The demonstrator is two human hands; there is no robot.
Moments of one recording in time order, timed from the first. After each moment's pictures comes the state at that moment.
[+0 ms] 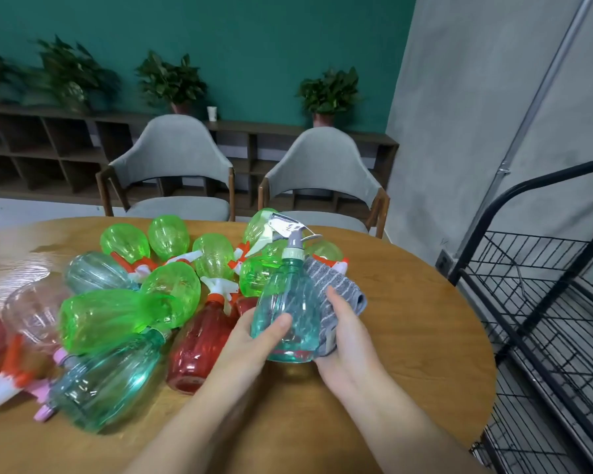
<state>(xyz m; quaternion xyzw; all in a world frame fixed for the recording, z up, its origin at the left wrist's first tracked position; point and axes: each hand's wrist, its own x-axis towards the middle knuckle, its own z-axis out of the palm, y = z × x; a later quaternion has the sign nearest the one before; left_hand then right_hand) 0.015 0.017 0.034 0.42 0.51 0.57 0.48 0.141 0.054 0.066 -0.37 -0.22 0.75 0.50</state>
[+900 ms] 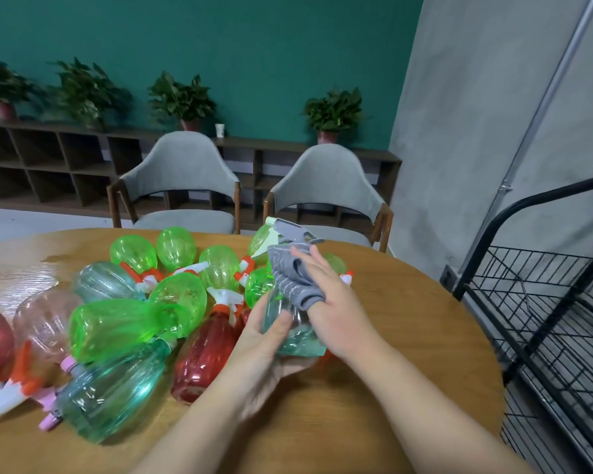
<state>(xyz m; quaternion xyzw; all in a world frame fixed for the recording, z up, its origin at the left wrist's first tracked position) 0.023 0.026 0.042 0.34 0.33 0.62 0.62 0.137 0.076 0.101 -0.34 -0.80 0.30 0.39</state>
